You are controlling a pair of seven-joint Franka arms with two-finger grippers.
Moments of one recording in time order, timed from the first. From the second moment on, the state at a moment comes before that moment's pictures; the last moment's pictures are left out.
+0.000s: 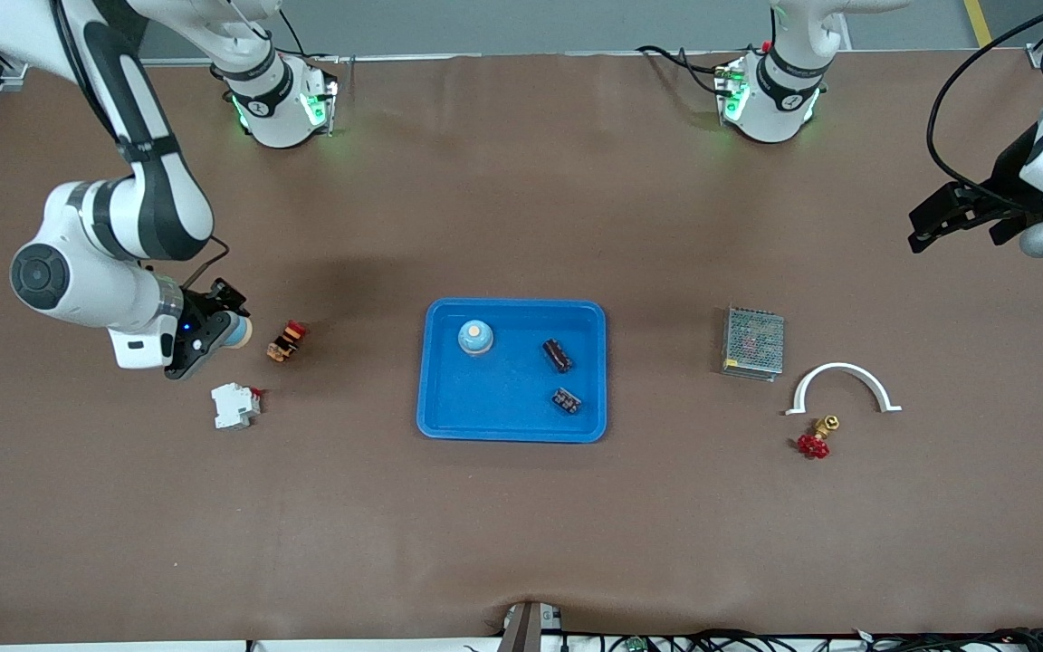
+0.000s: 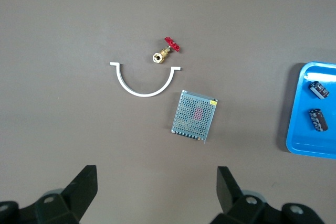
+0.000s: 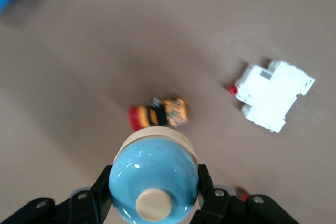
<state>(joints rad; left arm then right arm) -0.02 -0.05 -0.06 -1.65 0.01 1.65 -0.18 0.03 0.20 0.05 -2.03 0.08 2.05 -0.70</state>
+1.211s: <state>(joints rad) -0.02 -0.04 -0.06 -1.65 0.01 1.65 -0.18 0.52 0.51 0.06 -1.61 0.16 2.13 0.43</state>
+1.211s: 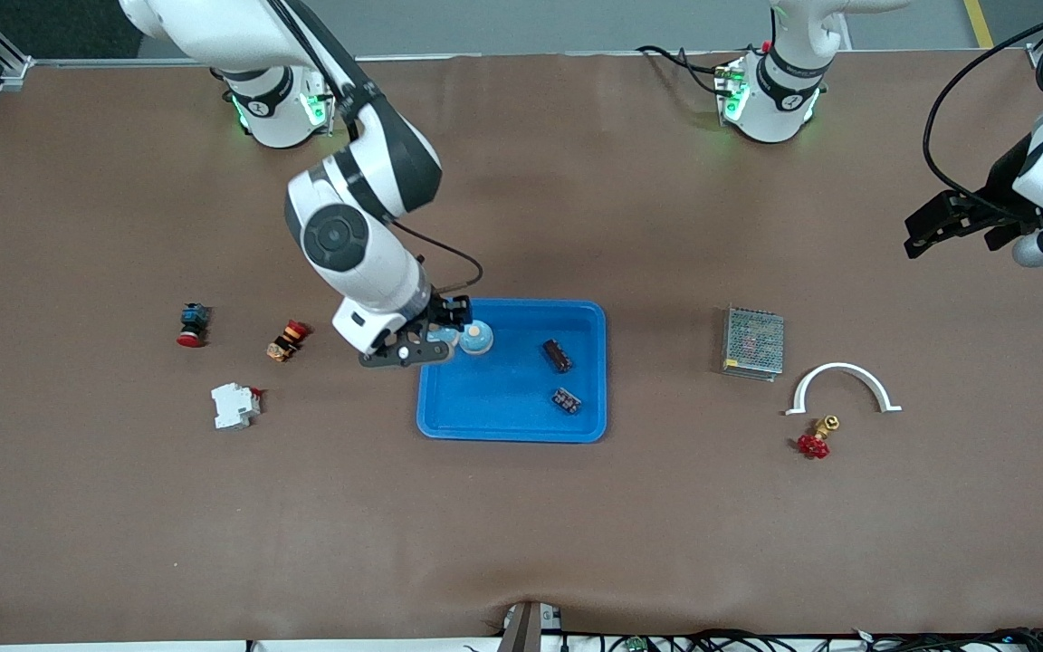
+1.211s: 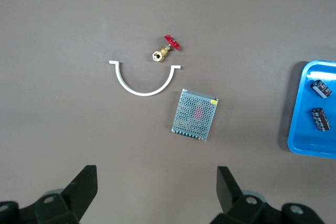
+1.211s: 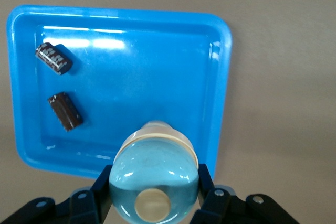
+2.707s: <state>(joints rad) -0.02 -0.04 -0.07 -1.65 0.01 1.65 -0.18 0.54 0.79 0.04 -1.50 0.04 2.37 0.43</state>
